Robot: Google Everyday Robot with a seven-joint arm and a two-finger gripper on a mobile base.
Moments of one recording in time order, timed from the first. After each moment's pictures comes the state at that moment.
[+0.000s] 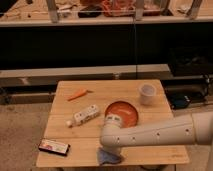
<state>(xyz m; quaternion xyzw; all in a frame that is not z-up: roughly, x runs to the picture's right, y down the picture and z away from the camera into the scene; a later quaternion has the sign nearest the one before) 0.034 0.341 0.760 -0.29 -0.18 -0.53 0.77</state>
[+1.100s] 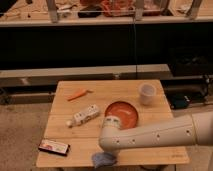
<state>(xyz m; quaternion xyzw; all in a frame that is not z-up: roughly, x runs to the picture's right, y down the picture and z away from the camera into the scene) 0.024 0.337 0.755 -0.27 -0.17 -0.53 0.79</state>
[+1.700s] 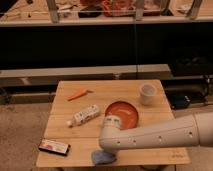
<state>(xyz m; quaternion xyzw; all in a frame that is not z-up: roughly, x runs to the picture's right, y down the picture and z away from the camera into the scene) 0.014 0.322 0.752 -0.26 -0.17 -0.52 0.80</state>
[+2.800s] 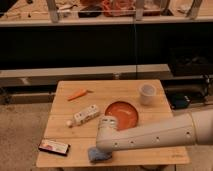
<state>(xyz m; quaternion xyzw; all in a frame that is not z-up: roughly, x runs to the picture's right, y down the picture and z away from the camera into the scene) 0.005 0.308 0.754 -0.23 -0.15 -0.51 0.81</state>
